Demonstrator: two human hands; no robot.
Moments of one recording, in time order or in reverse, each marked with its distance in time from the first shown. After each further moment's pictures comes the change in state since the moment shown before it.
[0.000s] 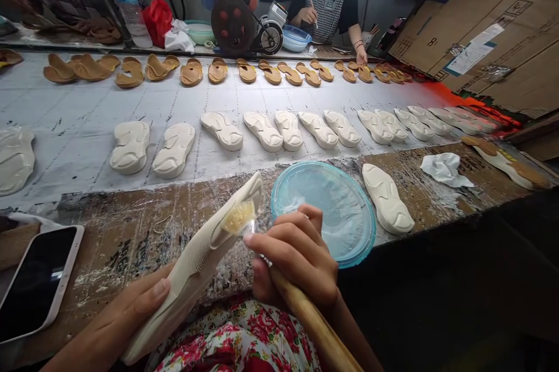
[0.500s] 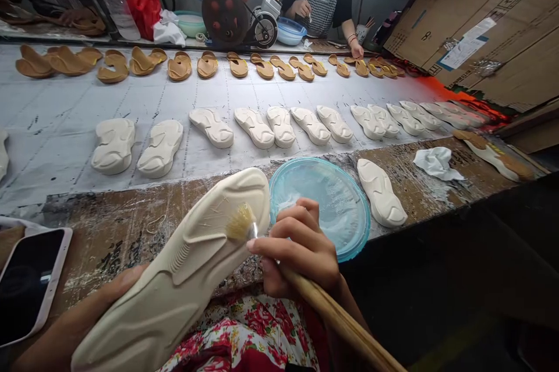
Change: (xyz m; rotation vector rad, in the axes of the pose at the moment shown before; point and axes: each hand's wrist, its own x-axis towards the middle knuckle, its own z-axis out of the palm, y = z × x) left_hand 0.022 0.003 0.000 -0.480 -0.081 -0.353; right_hand -0.005 0.026 -0.016 0.083 -0.063 -0.017
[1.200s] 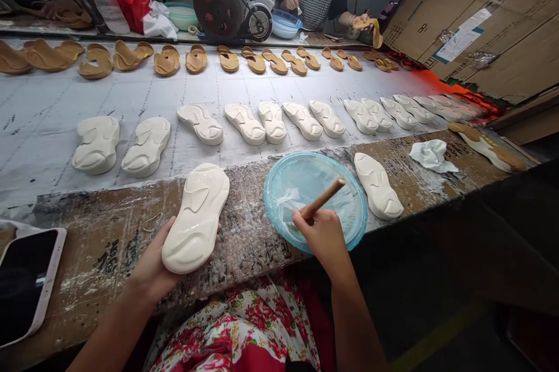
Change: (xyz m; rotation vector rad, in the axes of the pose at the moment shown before) left_hand 0.076 -0.007 0.020 -0.415 0.108 0.173; right_hand -0.059 0.053 -0.030 -0.191 0.014 0.890
